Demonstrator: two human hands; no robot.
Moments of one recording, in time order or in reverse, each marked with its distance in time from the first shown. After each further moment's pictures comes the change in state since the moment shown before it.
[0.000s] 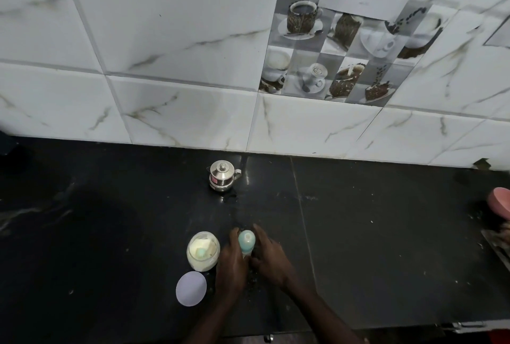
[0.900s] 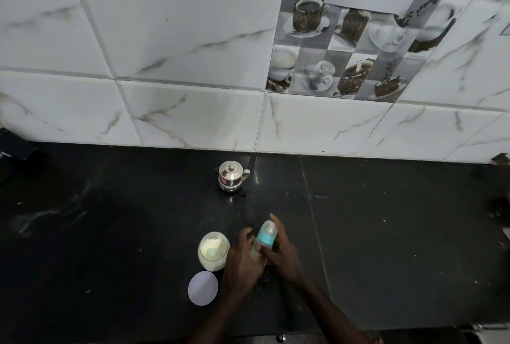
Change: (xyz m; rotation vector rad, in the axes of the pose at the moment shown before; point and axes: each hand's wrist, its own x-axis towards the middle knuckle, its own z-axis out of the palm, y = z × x) left_hand 0.005 0.004 -0.012 0.186 -0.137 -0.089; right_hand -0.005 -0.007 0.000 0.453 0.137 0.034
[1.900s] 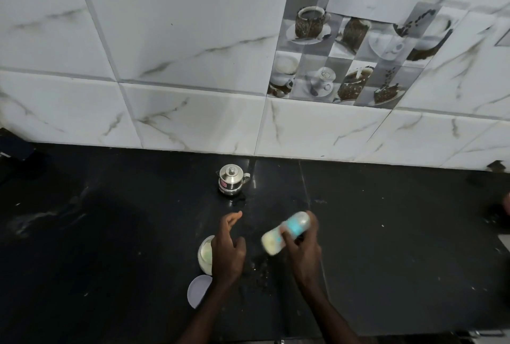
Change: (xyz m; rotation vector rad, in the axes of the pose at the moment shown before) left_hand 0.017 0.012 -0.037 -0.359 0.236 0.188; right_hand -0.012 -0.022 -0.018 0.018 0.471 0.020
